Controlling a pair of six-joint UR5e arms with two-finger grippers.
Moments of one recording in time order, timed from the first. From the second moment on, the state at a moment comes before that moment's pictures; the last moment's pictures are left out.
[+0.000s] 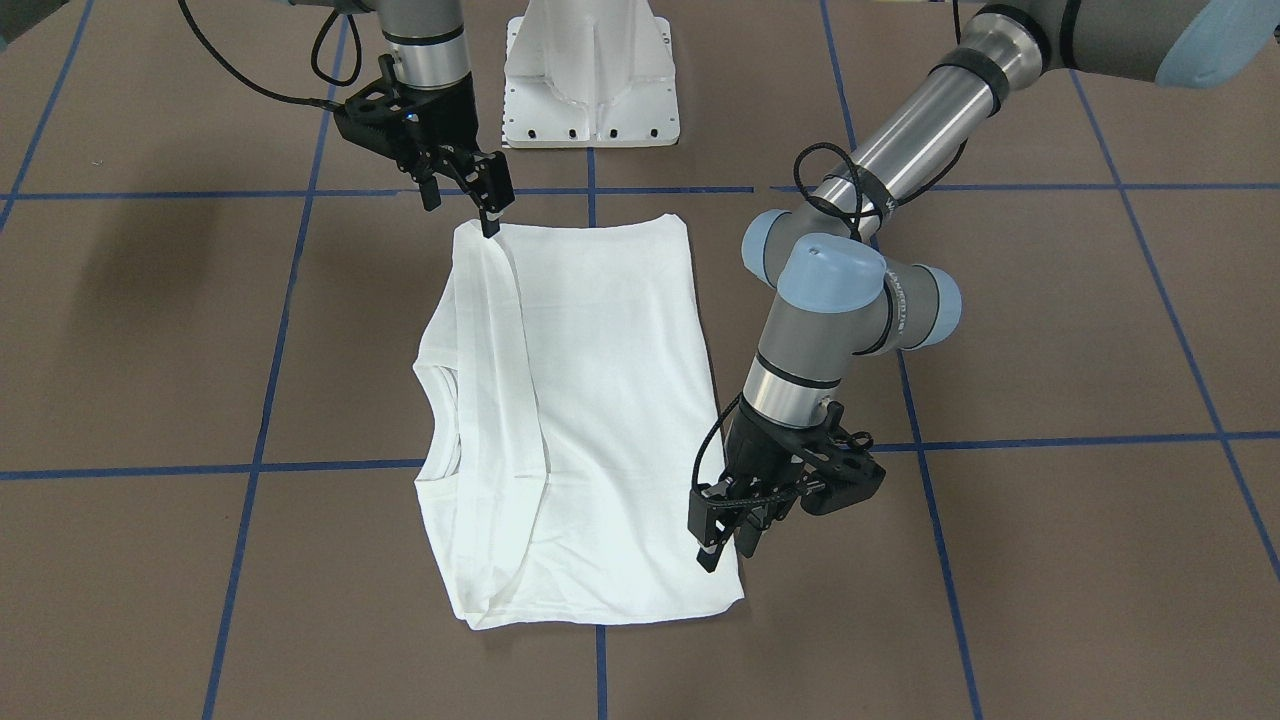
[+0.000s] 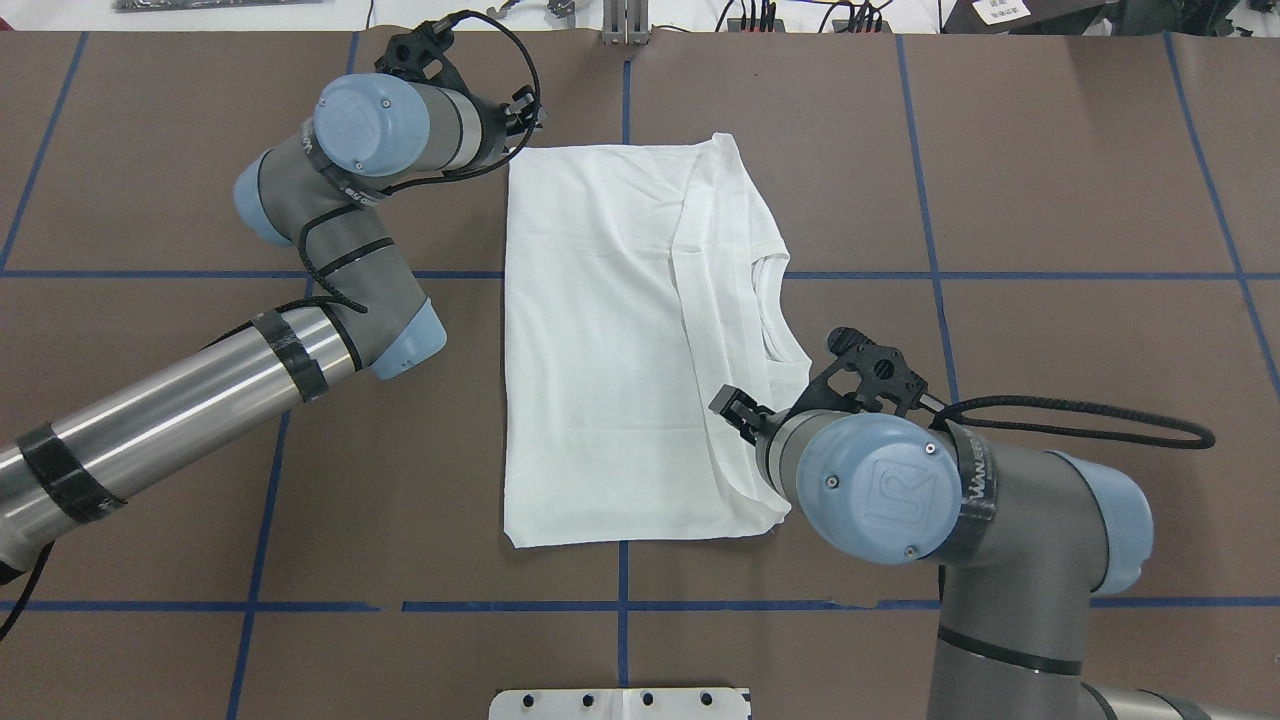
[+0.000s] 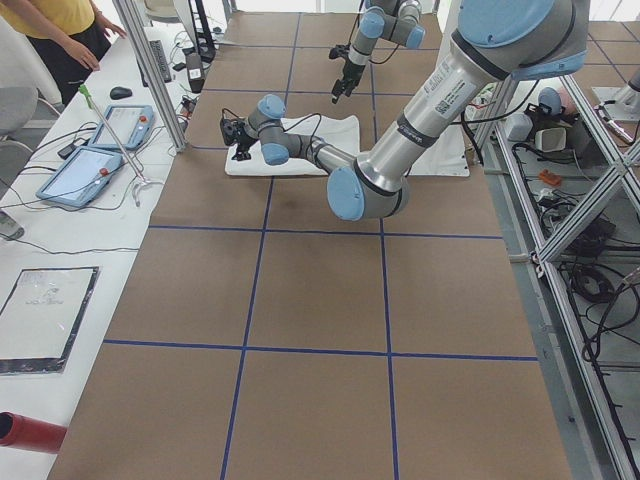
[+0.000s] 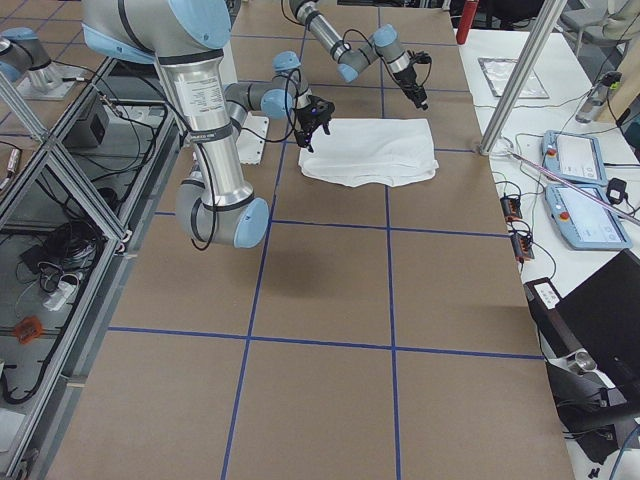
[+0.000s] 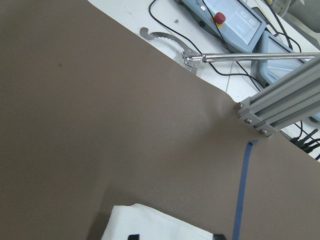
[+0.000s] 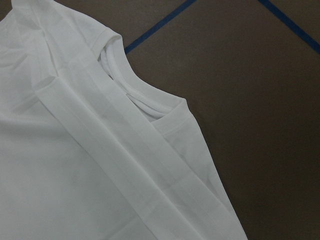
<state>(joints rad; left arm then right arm) -0.75 -2.38 -1.12 -2.42 -1.62 -1.62 0.29 -1.16 2.08 -1.70 1.44 2.01</state>
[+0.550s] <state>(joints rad) -0.75 -2.34 -1.16 -2.42 -1.65 -1.63 0.24 -1.15 1.96 -1.63 1.39 2.08</state>
